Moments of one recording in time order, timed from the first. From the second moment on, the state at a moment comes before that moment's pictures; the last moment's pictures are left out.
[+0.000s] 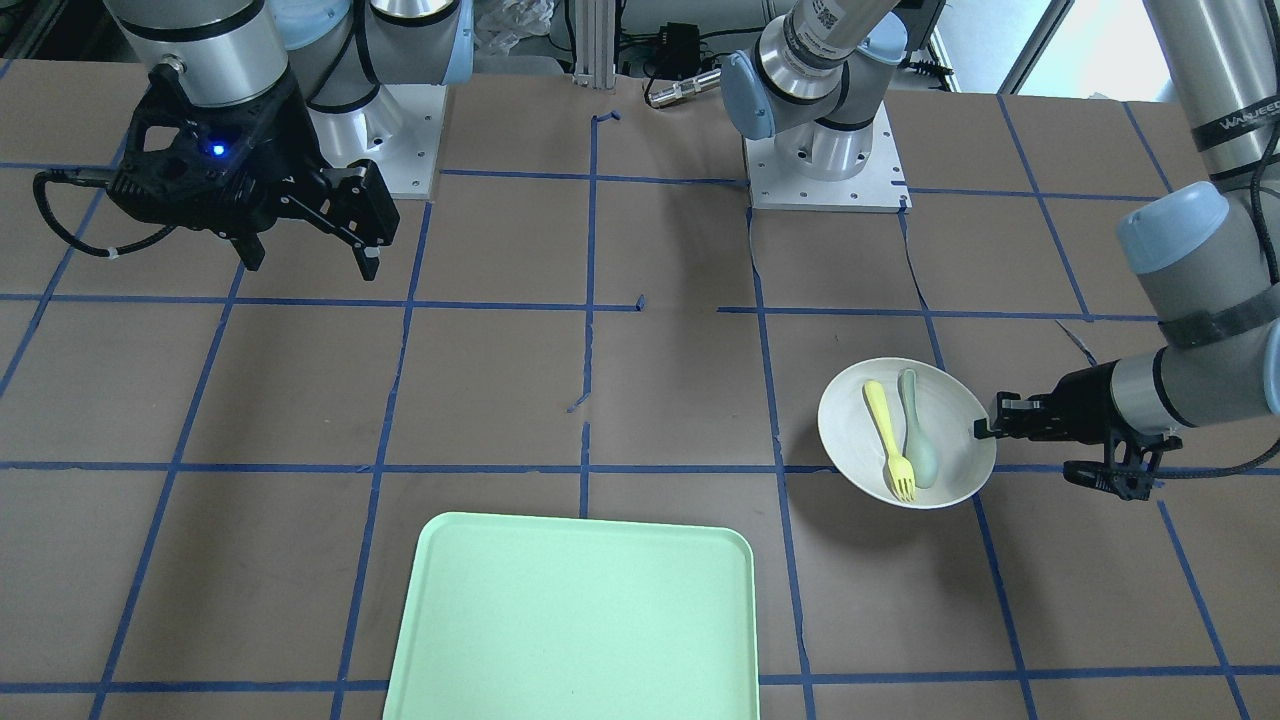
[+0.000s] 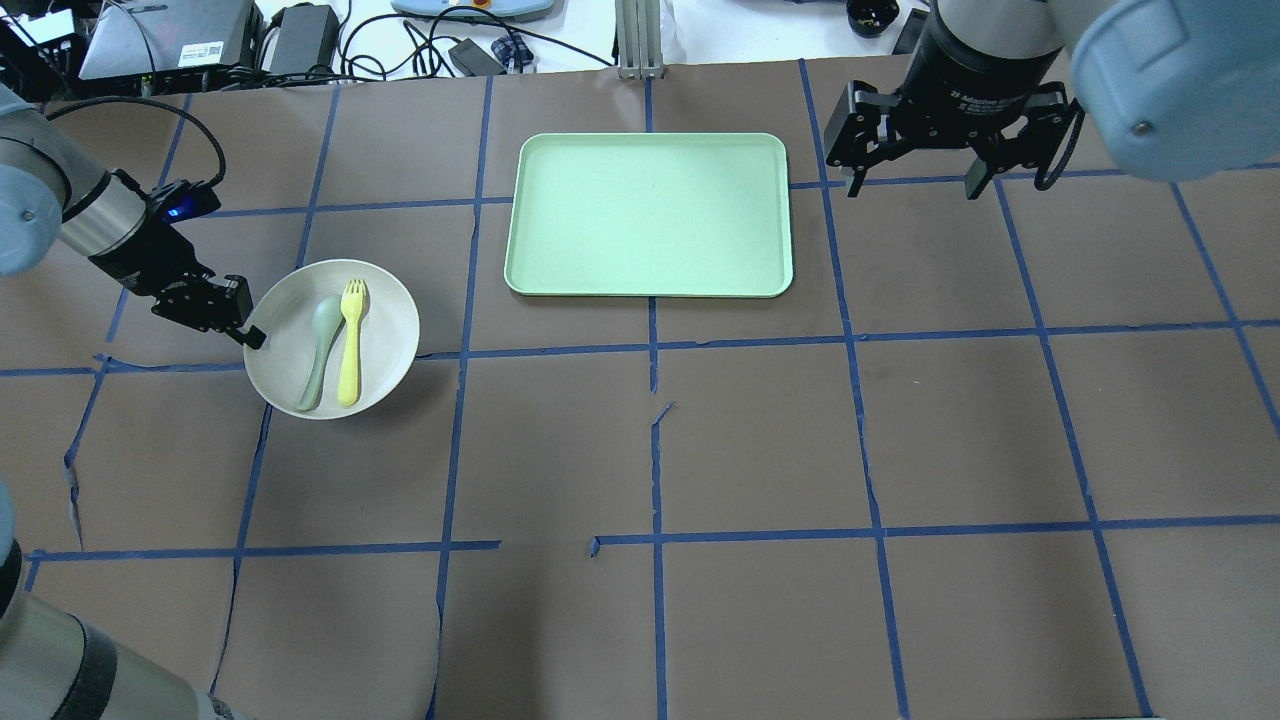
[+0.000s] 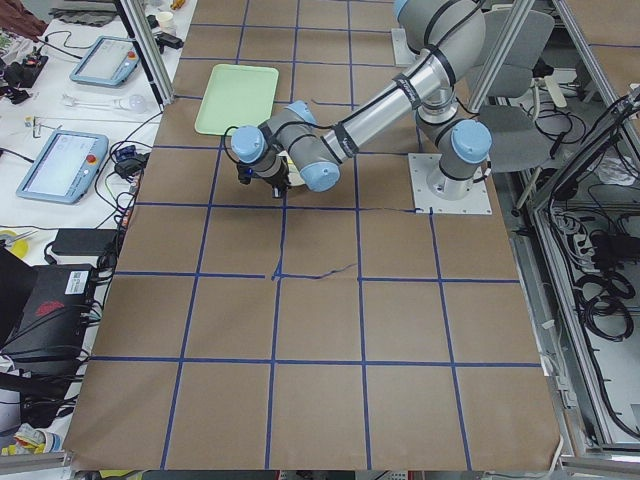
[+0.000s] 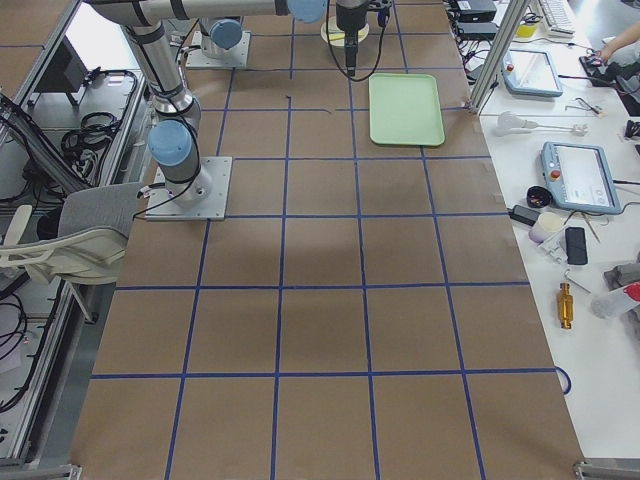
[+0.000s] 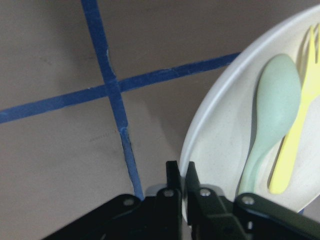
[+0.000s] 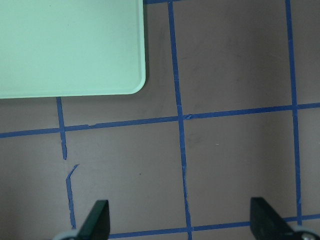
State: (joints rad) left arm -1.10 -1.99 -1.63 -1.43 1.39 0.60; right arm 1.63 -1.55 1.53 -1.64 -1.59 0.14
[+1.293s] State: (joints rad) left arm -1.53 -2.32 -1.04 -1.50 1.29 0.18; right arm 1.63 -1.55 1.53 -1.64 -1.59 0.14
